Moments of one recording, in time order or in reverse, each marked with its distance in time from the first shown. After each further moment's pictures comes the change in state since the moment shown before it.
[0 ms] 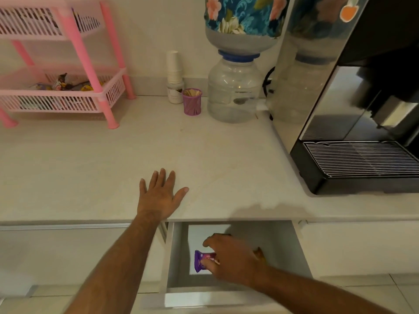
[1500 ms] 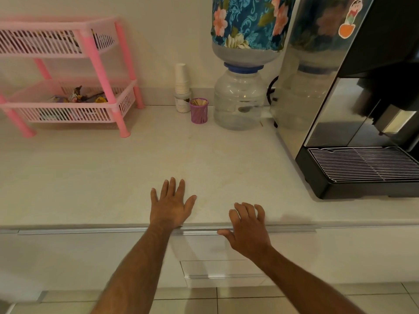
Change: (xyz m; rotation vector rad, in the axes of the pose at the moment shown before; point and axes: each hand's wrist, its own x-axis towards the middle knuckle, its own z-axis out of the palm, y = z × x) left_hand -0.010 0.001 0.005 -0.034 0.005 -0.024; right_hand 0.033 0.032 -0.012 -0.470 0.562 0.092
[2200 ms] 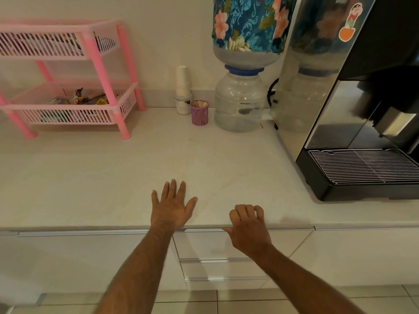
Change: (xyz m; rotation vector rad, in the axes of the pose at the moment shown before) left_hand -0.002 -0.001 -0.002 0.002 -0.002 0.015; right_hand 0.008 0.001 0.000 -0.060 0.060 -0.048
